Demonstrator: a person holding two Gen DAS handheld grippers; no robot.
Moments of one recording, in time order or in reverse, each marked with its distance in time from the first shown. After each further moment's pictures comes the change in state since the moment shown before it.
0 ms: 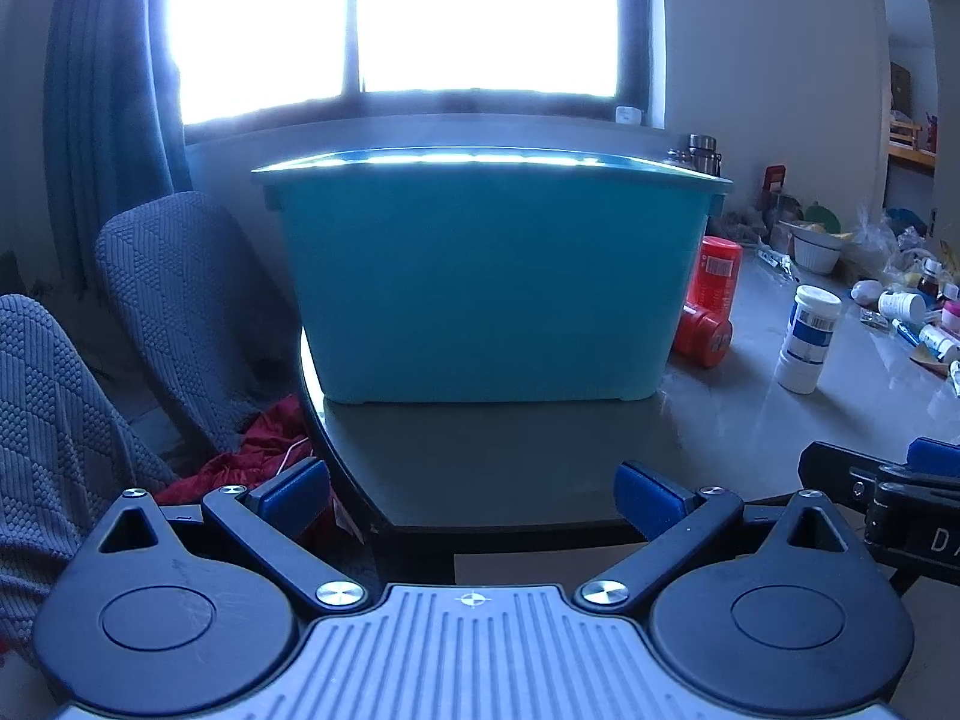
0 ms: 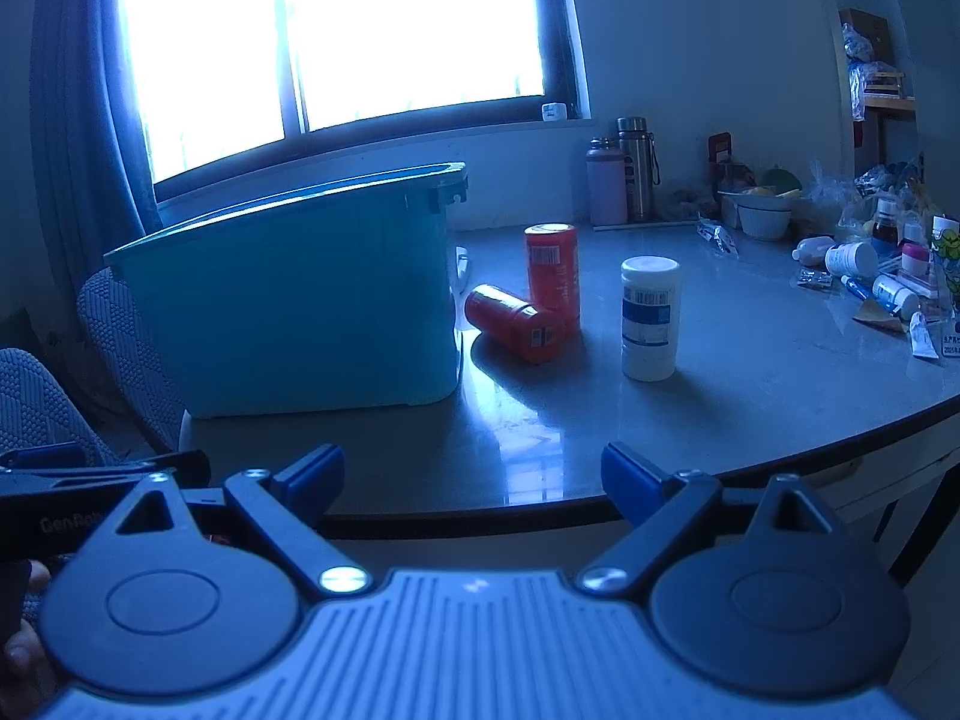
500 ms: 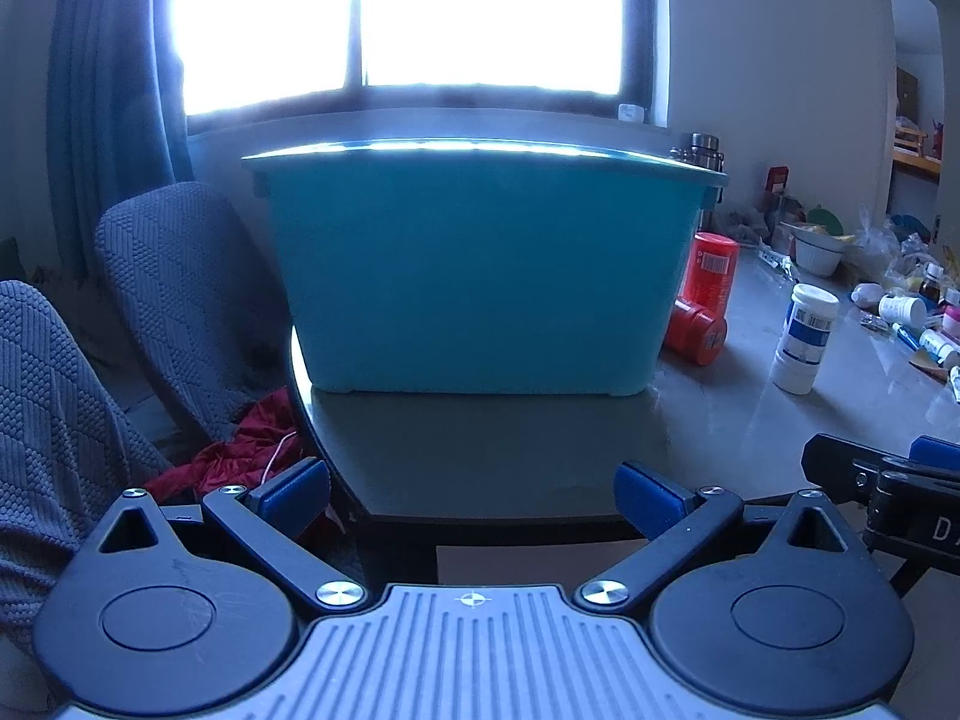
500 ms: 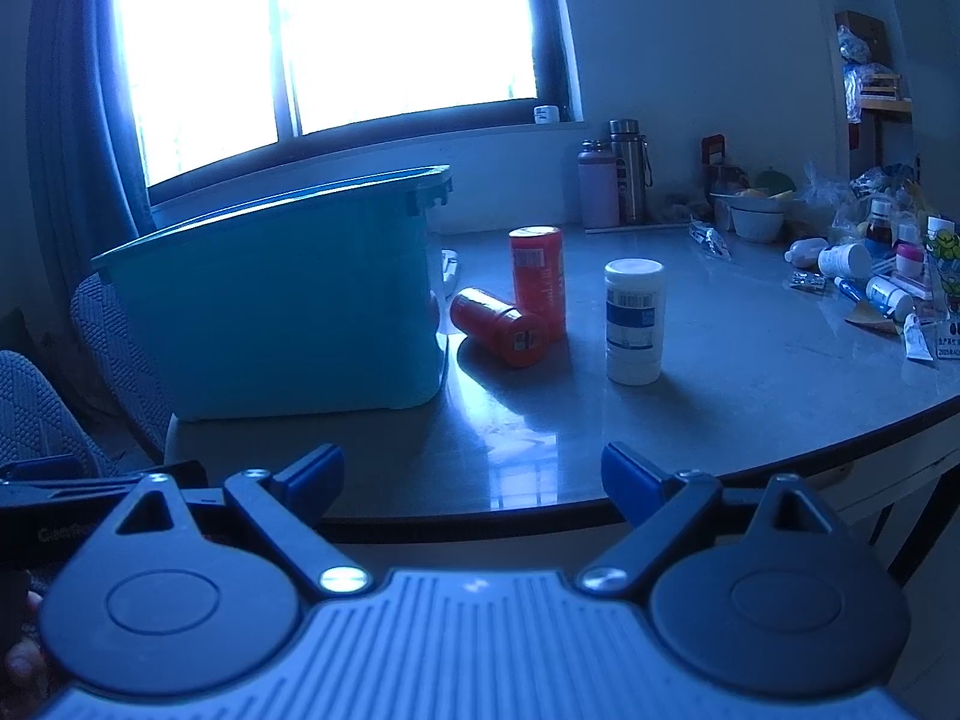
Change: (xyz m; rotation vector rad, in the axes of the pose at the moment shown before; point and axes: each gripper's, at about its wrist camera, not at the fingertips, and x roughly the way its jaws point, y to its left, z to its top) left arm 0.010 -0.017 -0.003 -0.016 -0.001 -0.005; right arm -0.004 -0.009 -0.002 0.003 -0.012 -0.016
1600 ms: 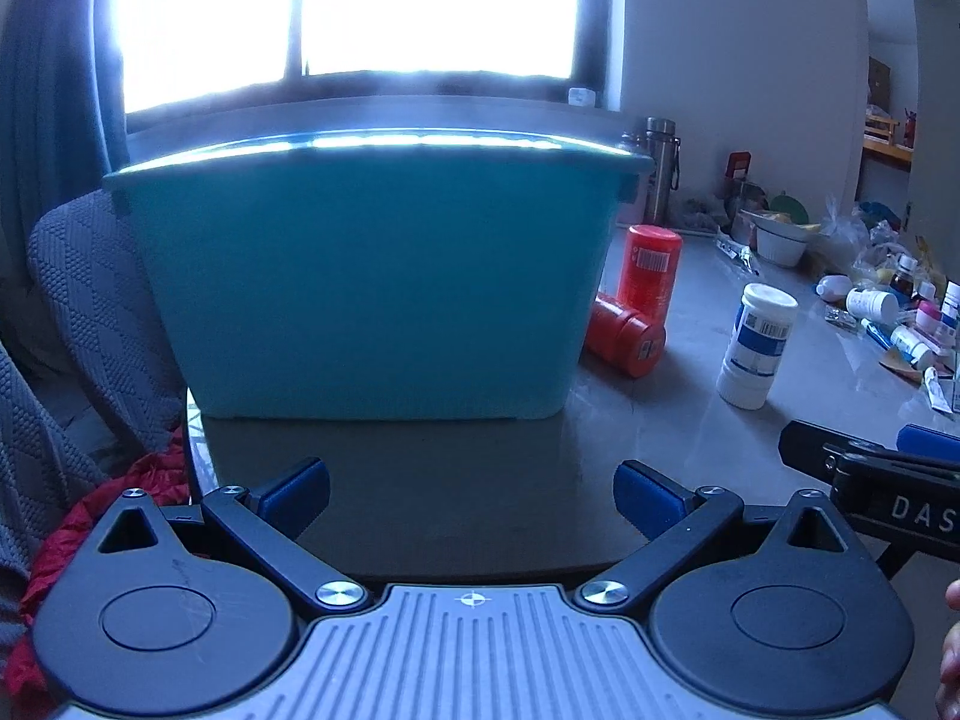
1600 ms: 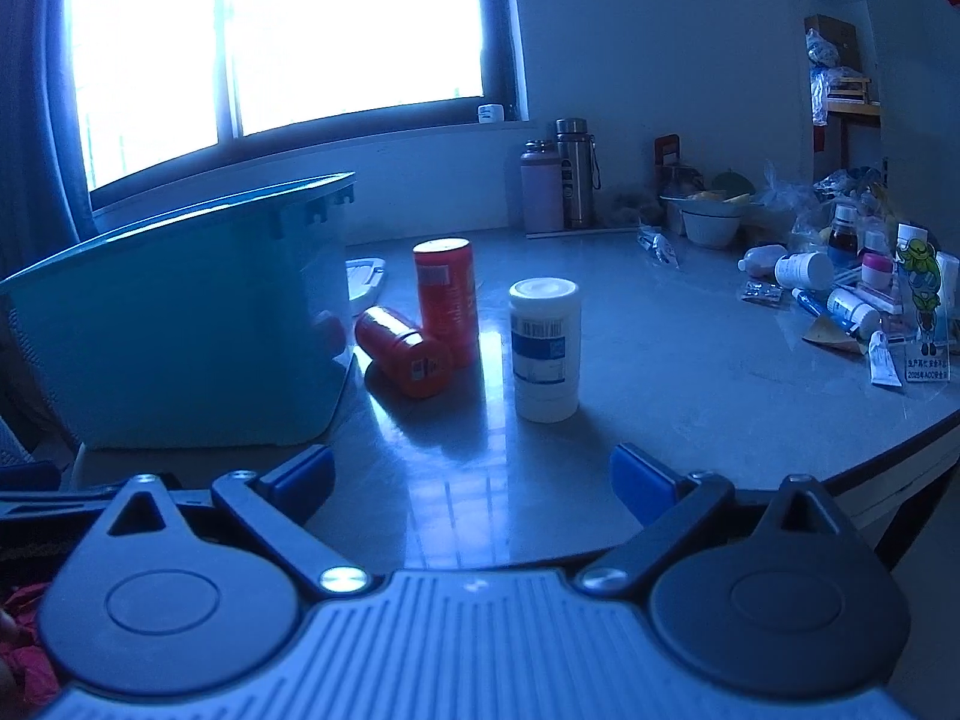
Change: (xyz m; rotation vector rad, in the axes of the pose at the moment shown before) left arm 0.044 -0.057 0.023 0.018 0.023 -0.072; right arm 0.043 -0.056 0.027 0.002 0.010 -0.082
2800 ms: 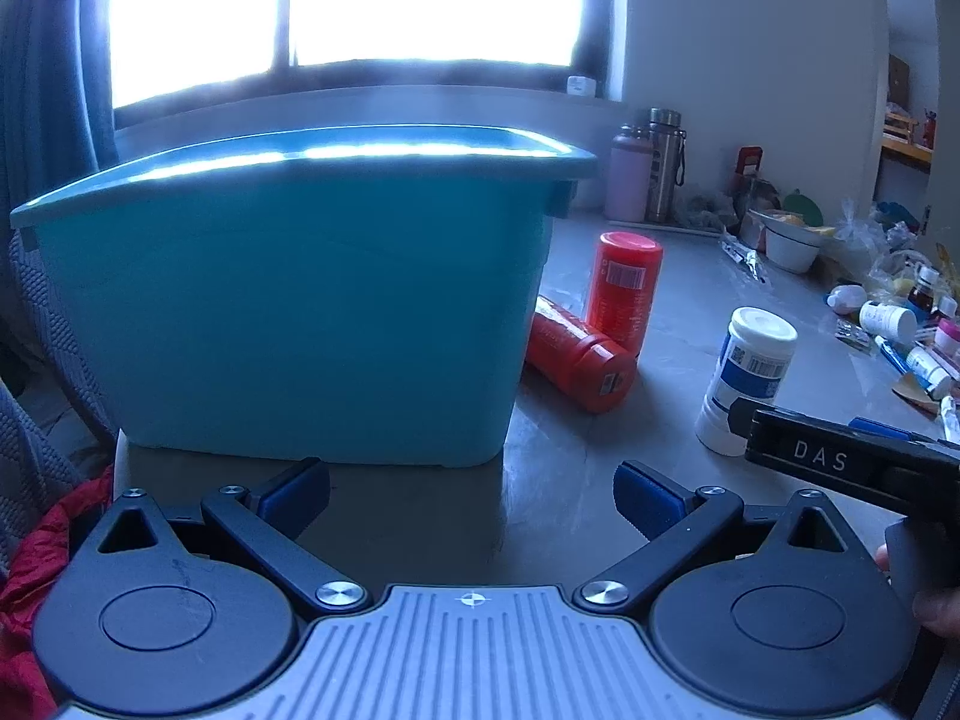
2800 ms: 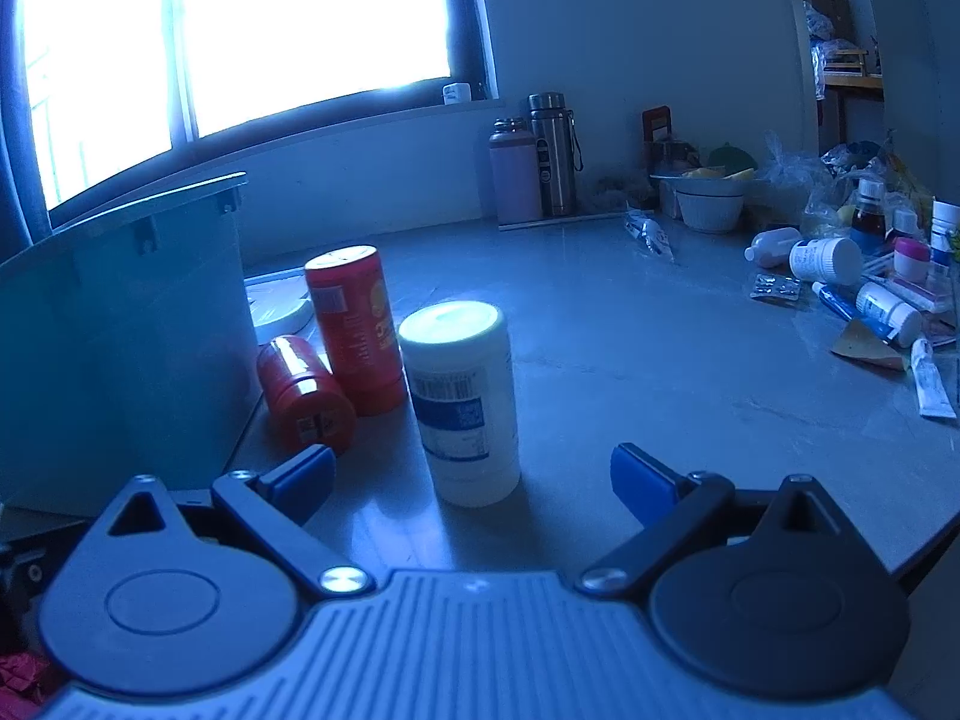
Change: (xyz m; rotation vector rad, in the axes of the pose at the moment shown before) left arm 0.046 -0.056 0.028 -0.032 0.030 0.033; right arm 0.093 -0.054 0.027 0.039 0.024 0.009
